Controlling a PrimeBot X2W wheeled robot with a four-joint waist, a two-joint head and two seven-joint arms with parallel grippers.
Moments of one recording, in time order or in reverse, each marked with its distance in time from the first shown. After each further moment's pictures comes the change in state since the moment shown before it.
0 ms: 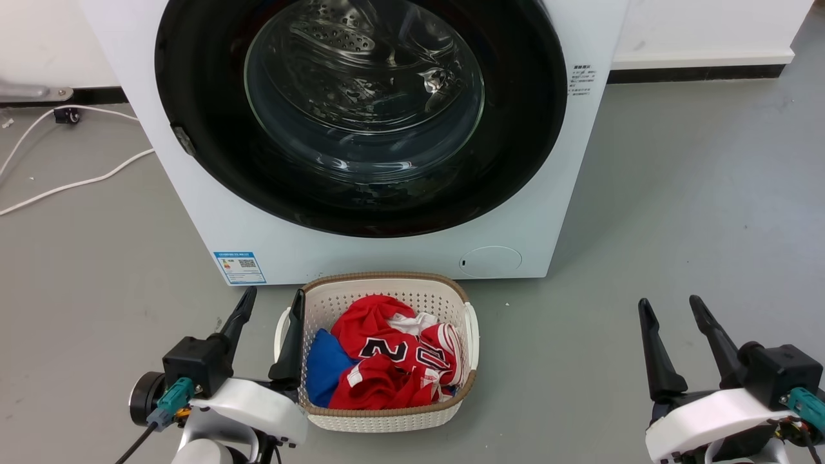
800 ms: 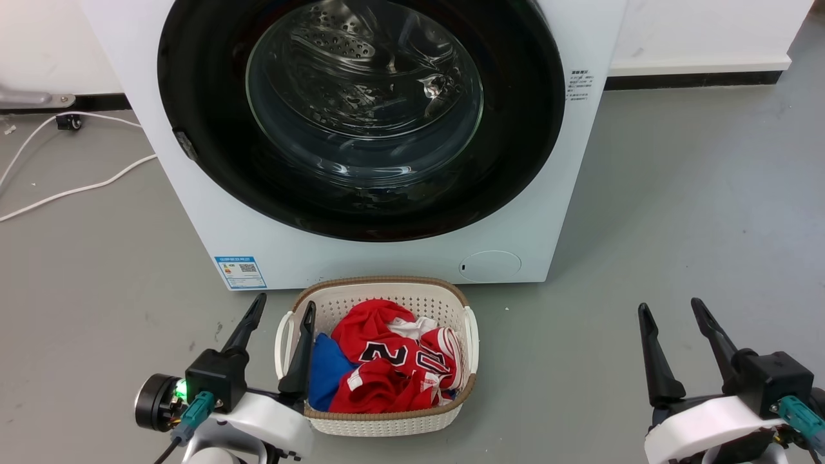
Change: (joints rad) left arm 0.014 -0.020 0.012 0.029 0.145 -0.018 -0.052; right arm 0.015 0.011 -0.008 -0.007 -0.095 0.002 -0.026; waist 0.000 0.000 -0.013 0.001
